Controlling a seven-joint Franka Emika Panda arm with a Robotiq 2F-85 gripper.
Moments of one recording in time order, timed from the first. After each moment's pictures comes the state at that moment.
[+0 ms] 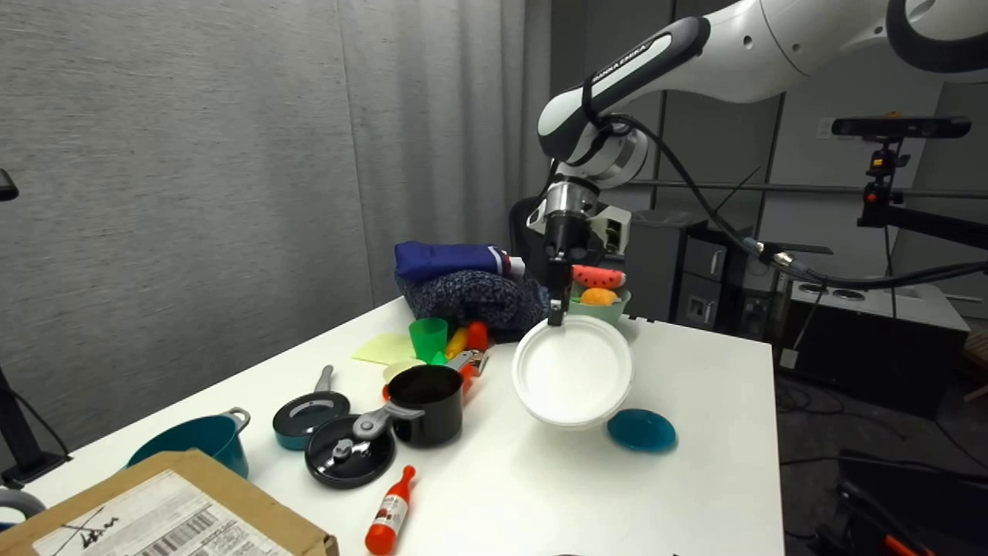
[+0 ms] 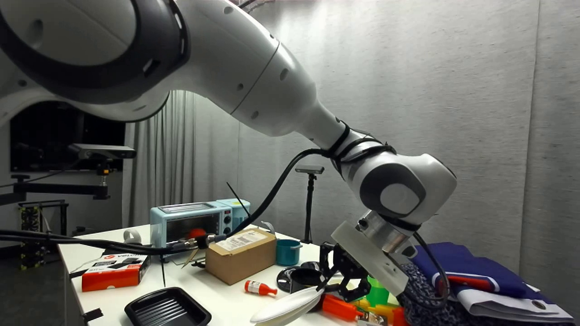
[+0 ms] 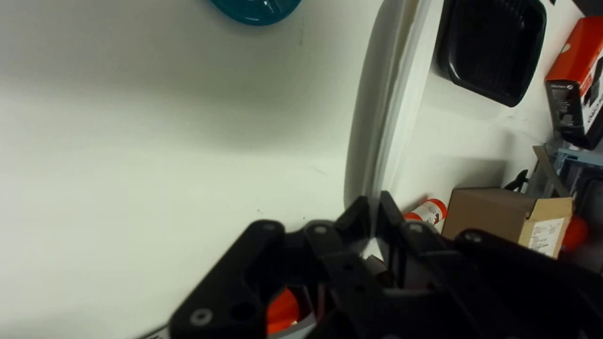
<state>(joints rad) -0.38 0.61 0.02 -1.47 0.48 1.67 -0.80</state>
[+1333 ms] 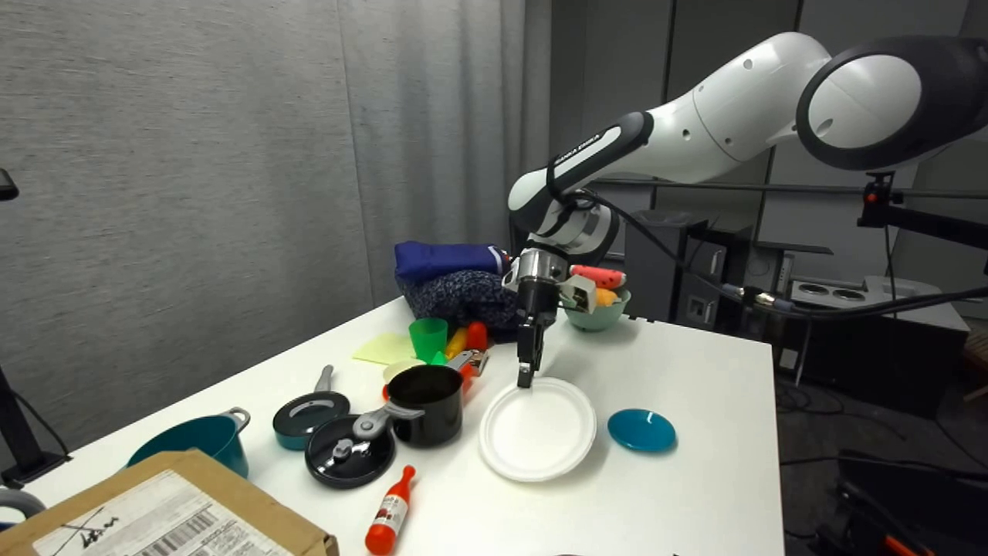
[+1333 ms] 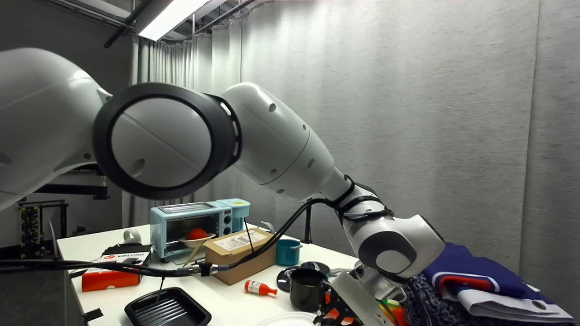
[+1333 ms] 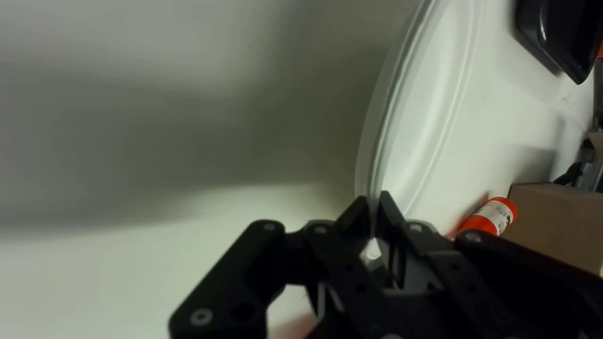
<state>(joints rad) -0.36 0.89 0.07 -1.30 0.51 1.74 -0.80</state>
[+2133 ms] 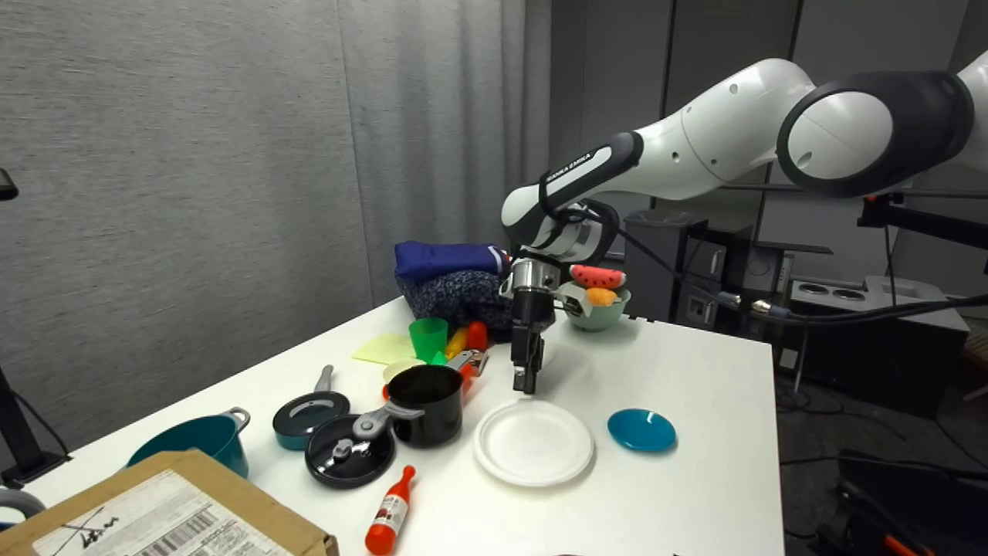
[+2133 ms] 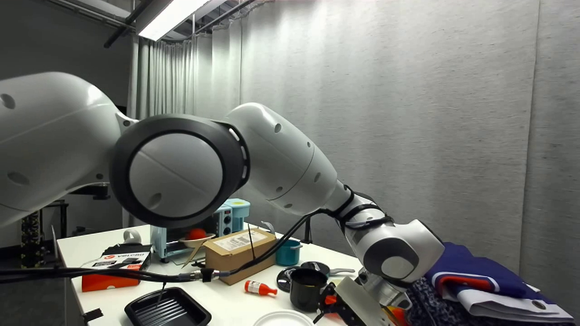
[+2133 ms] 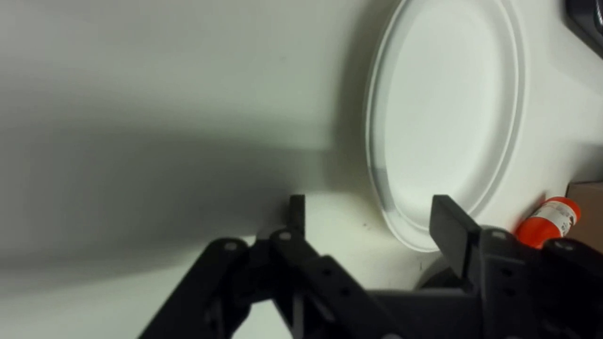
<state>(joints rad) -0.35 0.97 0.07 -1.19 0.43 1.74 -0.70</state>
